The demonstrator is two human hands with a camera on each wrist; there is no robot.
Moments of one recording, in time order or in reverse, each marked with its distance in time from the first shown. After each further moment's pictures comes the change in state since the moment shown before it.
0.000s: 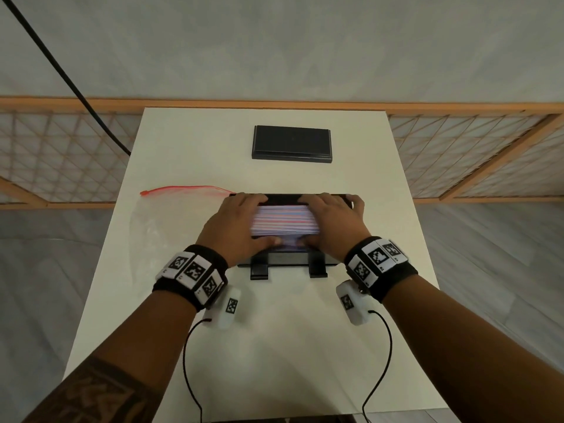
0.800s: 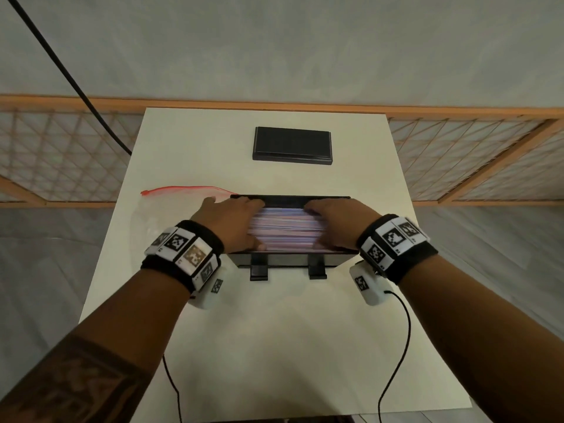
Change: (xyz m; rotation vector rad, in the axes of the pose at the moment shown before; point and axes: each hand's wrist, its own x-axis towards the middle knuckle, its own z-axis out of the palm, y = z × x) left_hand 0.013 0.007 -0.039 0.398 -0.358 0.019; right_hand 0.011 0.005 -0.039 -0.055 -0.289 -0.099
